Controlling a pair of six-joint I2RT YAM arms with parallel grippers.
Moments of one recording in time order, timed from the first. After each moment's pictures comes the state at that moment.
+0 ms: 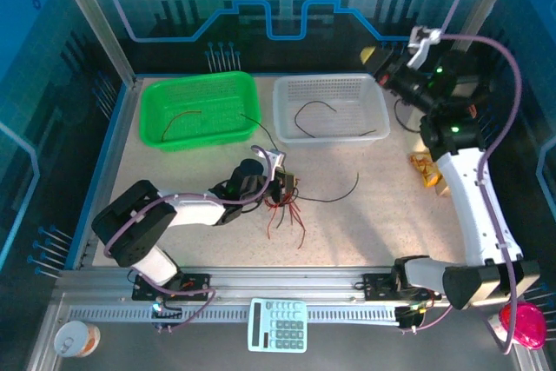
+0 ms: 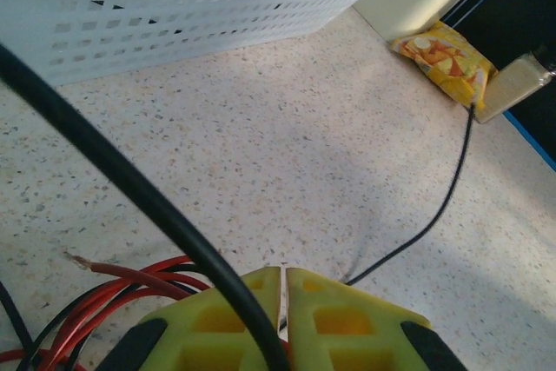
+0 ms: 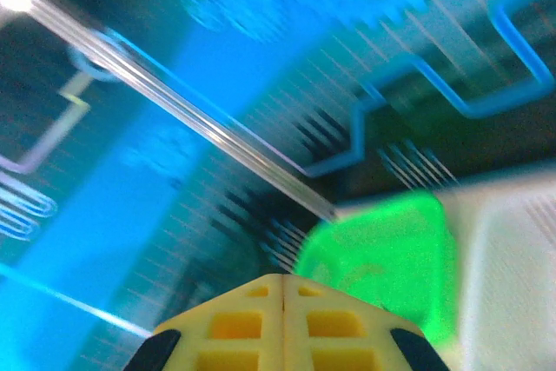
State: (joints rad) left arm -0.72 1.57 0.60 0.56 0.16 -0.48; right arm 0.11 1.23 1.39 -0.22 -0.57 0.84
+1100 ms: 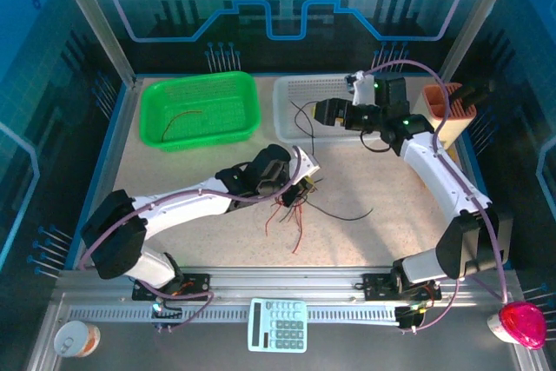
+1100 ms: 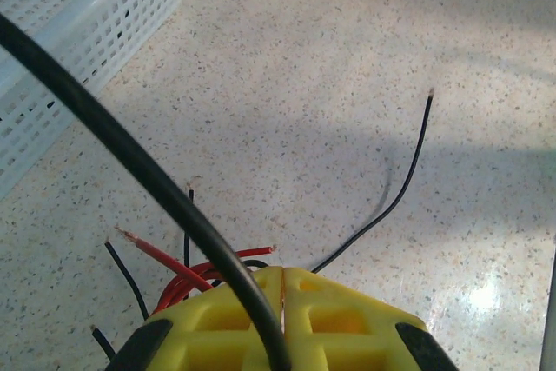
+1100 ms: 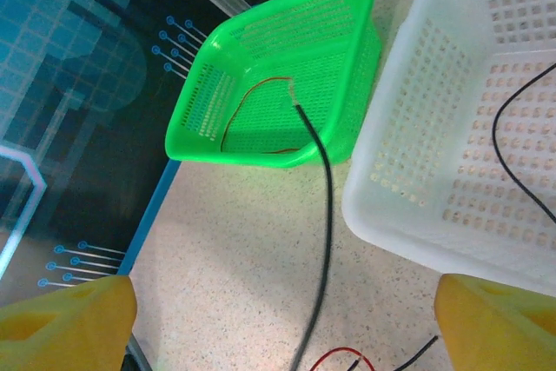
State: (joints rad) left arm -0.87 1.49 0.97 -0.12 0.16 0.03; right arm 0.25 1.43 1.27 -0.40 -0.63 0.44
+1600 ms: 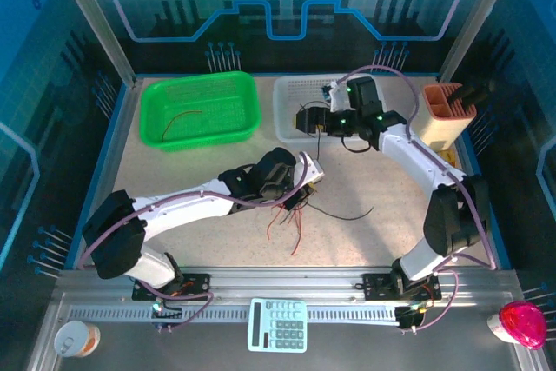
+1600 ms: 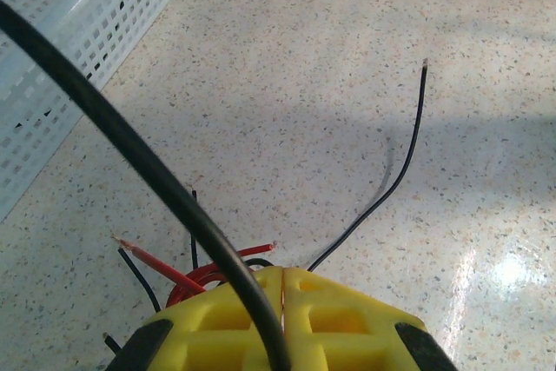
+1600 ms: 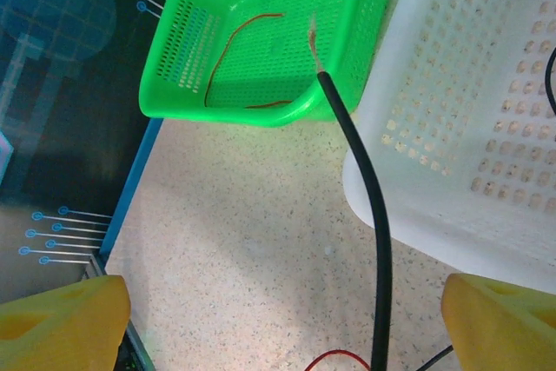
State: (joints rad) left arm -0.91 1.49 0.99 -0.17 0.11 0.09; right arm 0.34 1.61 1.30 -0.39 -0.62 0.43
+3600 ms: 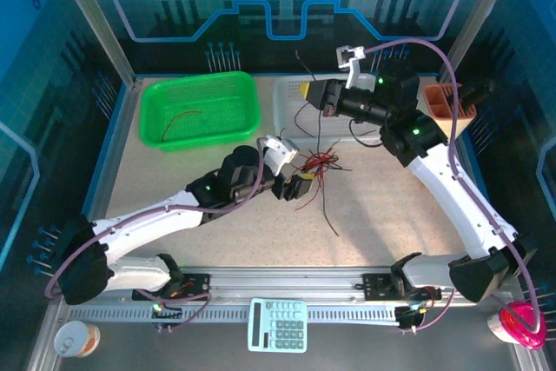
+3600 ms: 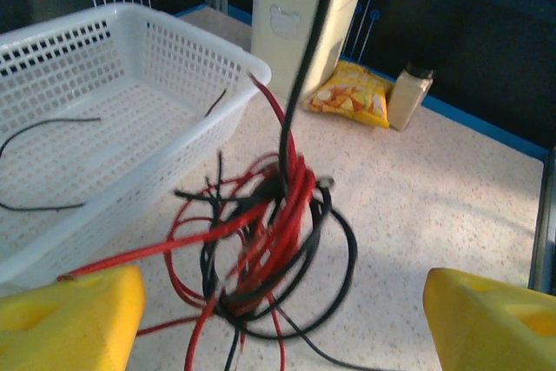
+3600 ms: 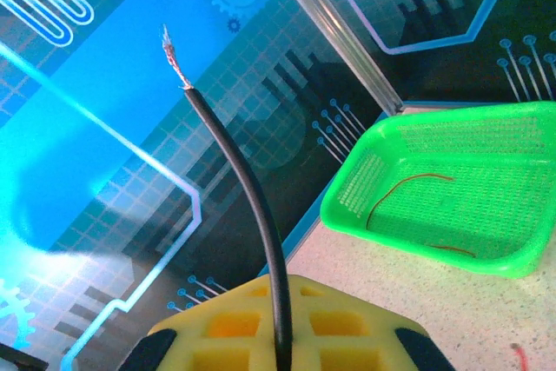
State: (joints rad) left arm -0.84 1.26 0.84 0.11 0.11 -0.13; right arm 0.47 1.30 1.46 -0.30 -0.56 0.63
